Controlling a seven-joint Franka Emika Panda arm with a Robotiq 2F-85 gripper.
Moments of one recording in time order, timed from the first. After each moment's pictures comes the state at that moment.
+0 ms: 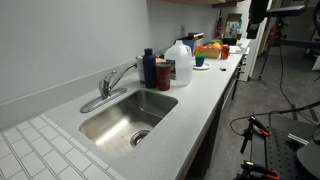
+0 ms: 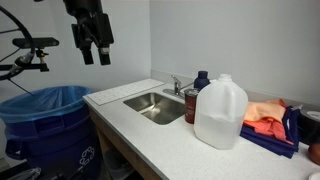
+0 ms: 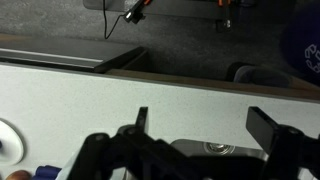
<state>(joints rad) 0.03 -0.83 0.06 -2.47 -0.06 1.65 0.00</state>
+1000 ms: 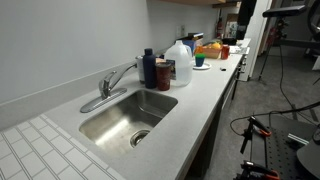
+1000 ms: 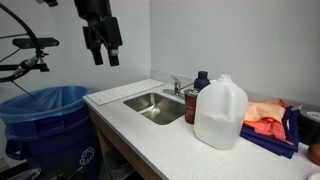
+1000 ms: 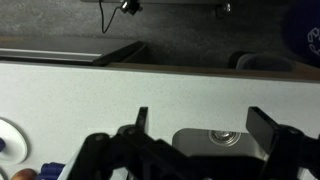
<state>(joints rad) 0.02 -0.77 0.06 -2.45 -0.06 1.72 0.05</state>
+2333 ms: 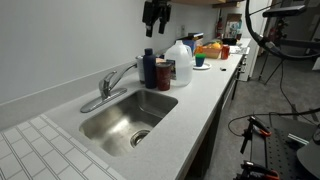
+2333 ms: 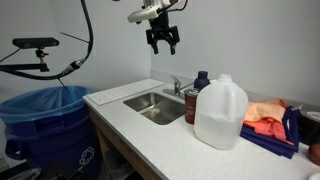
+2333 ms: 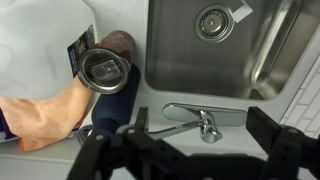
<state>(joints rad) 0.04 -0.06 0.07 -1.89 -0.05 2.09 0.05</state>
